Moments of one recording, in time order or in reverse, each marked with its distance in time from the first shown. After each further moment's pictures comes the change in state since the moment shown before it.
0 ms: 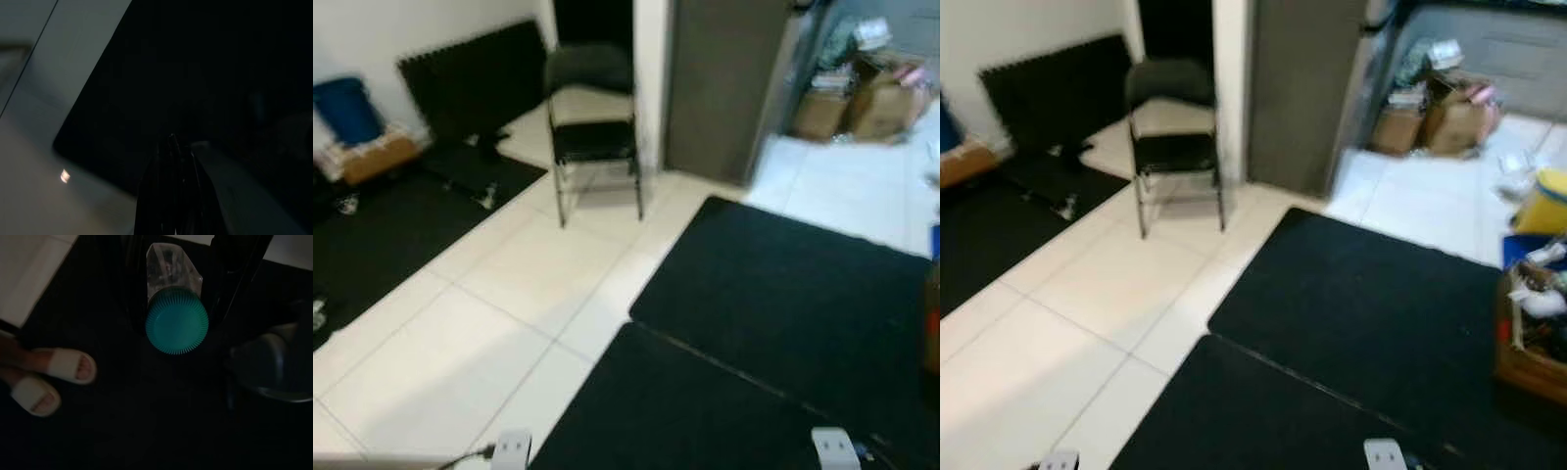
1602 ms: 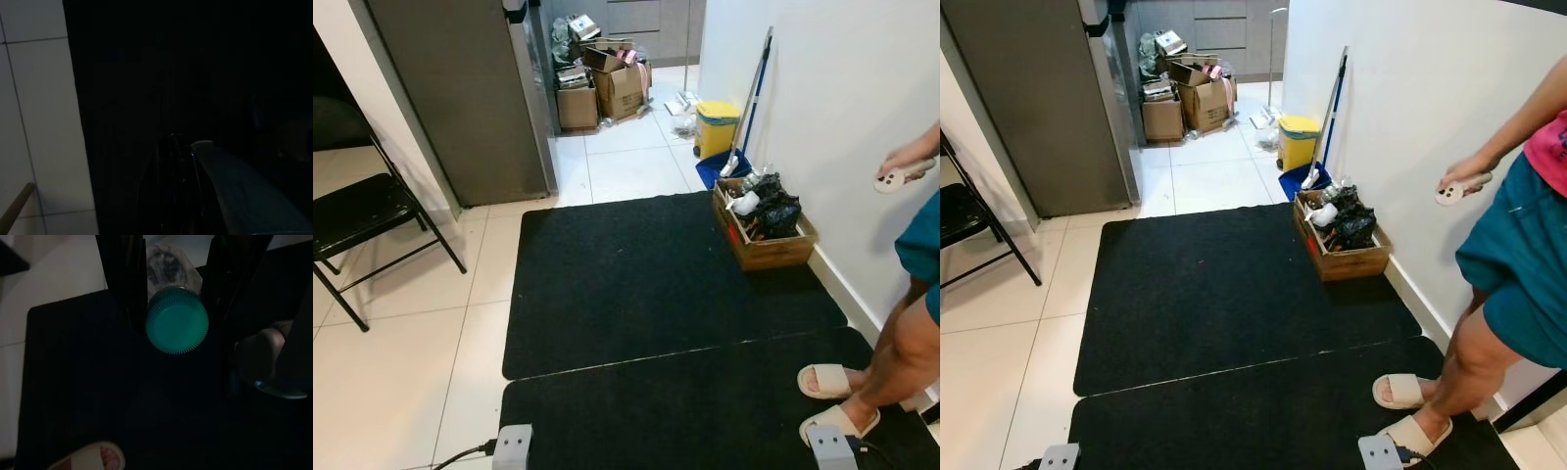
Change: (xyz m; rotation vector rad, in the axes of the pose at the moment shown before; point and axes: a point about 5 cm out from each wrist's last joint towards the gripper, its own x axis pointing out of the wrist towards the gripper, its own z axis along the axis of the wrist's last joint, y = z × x) left arm 0.000 -0.003 -0.001 -0.018 -0.004 -0.026; right arm 0.000 0.003 0.004 -0.075 -0.012 0.002
